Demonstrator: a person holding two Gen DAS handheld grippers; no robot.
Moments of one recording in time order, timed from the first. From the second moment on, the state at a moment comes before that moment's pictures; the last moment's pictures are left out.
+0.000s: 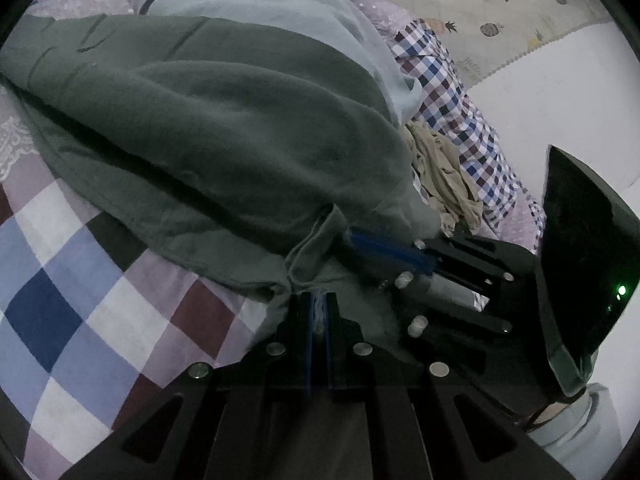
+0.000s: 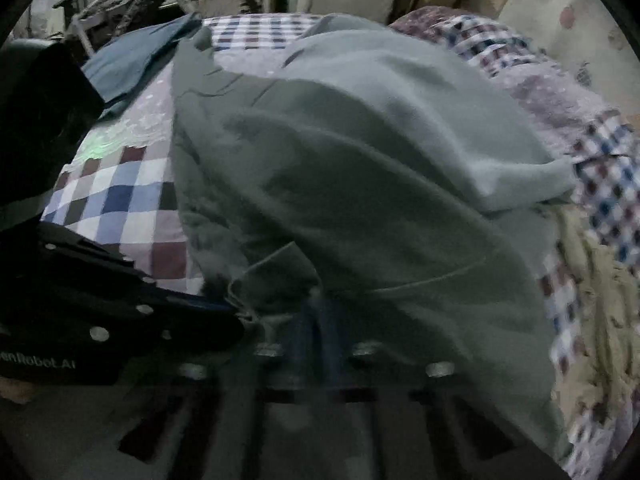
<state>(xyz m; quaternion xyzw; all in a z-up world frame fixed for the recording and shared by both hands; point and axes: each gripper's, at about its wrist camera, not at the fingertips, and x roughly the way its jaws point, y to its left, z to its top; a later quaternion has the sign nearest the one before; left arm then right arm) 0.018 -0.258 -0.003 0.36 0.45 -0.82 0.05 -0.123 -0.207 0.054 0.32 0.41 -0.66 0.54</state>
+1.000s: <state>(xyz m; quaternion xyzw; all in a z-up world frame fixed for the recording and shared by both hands) 0.041 -0.340 0.002 0.30 0.55 -0.77 0.08 -0.145 -0.135 0.145 0.33 0.27 -0.83 0.36</state>
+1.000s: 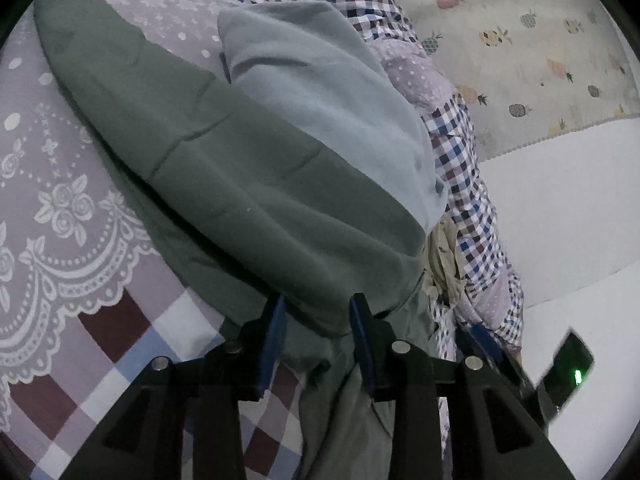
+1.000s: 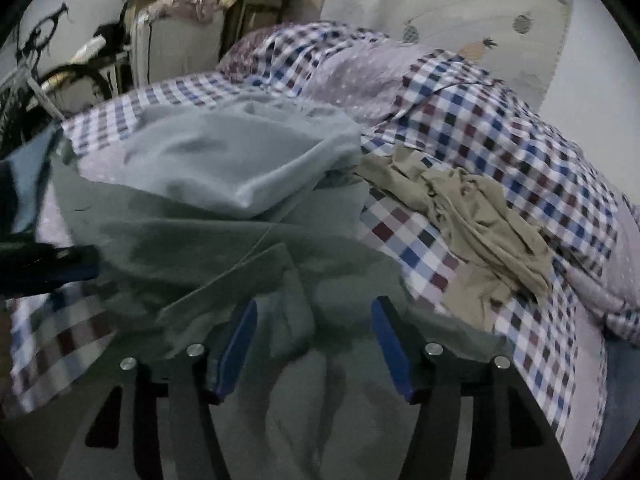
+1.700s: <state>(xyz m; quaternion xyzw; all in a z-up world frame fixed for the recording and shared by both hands) 0.014 -0.288 0.024 0.31 0.50 -0.81 0.03 -0.065 0.175 0.090 0.42 0.10 -0.89 0.15</state>
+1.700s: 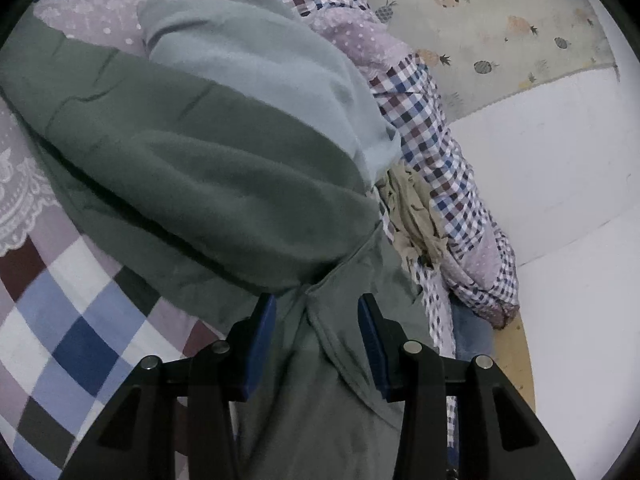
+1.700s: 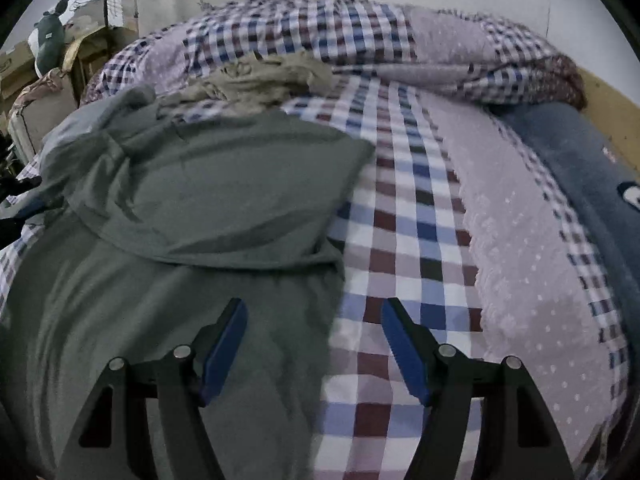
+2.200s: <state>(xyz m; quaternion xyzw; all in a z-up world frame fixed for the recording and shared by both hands) 0.020 -0.289 0.021 0.31 0.49 -0.82 0.04 -0.104 0.172 0.063 0.42 0.13 -0.89 0.11</state>
